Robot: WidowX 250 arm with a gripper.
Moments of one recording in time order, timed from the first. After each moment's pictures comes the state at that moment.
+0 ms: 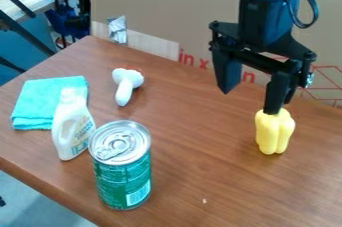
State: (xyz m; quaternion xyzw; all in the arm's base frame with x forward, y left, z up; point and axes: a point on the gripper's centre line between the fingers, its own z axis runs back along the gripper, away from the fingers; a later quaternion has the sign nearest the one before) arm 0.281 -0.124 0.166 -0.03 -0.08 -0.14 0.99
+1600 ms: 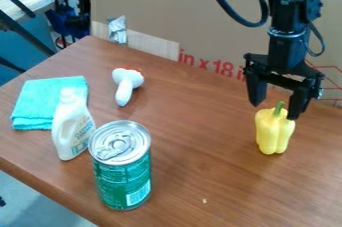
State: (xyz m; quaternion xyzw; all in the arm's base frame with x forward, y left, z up) arm 0.383 -0.141 0.093 -0.05 -0.03 -0.13 0.99
